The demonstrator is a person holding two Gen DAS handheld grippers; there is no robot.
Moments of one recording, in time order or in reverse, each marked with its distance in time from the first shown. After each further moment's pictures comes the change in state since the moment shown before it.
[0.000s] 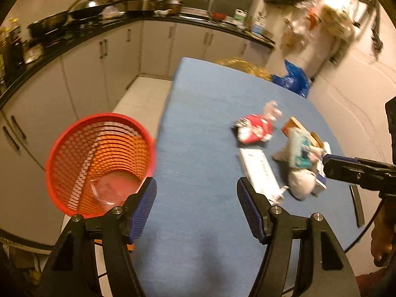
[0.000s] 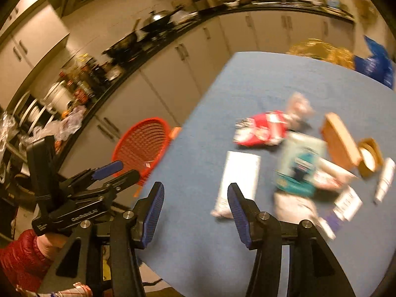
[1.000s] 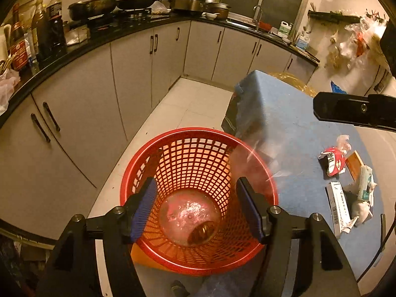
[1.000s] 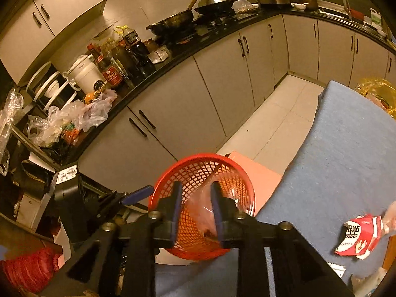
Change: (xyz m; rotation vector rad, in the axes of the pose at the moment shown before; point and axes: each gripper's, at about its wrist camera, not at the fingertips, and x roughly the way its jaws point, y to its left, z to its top) left arm 0.012 0.166 0.025 -0.143 -0.039 0.174; right arm 0.161 0.166 0.131 -0.246 0.091 0.188
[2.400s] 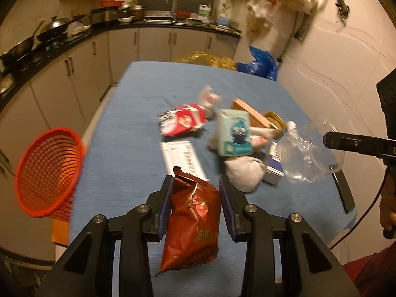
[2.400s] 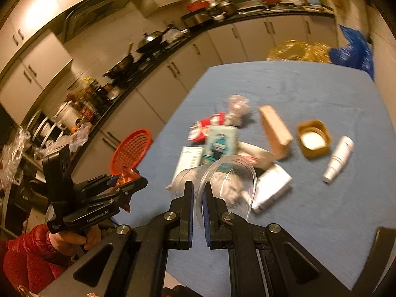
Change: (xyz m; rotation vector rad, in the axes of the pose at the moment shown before) left arm -0.059 -0.254 -0.076 0.268 0.017 -0.227; right arm -0.261 -0.154 -0.223 0.237 -0.168 -0.097
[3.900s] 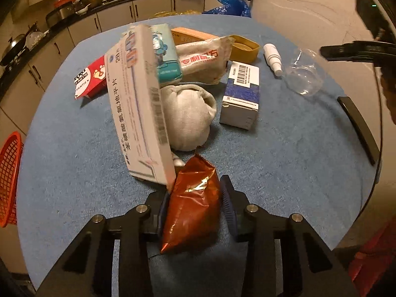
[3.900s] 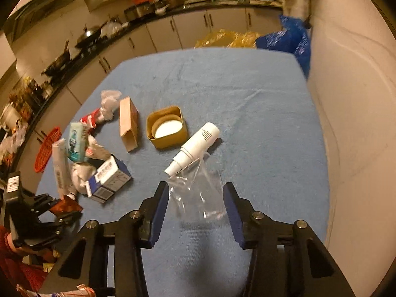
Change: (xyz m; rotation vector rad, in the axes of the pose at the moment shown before) left arm 0.120 -0.107 -0.047 0.232 0.225 0.006; right arm -0.034 -0.202 -0.012 0.033 0.066 -0.359
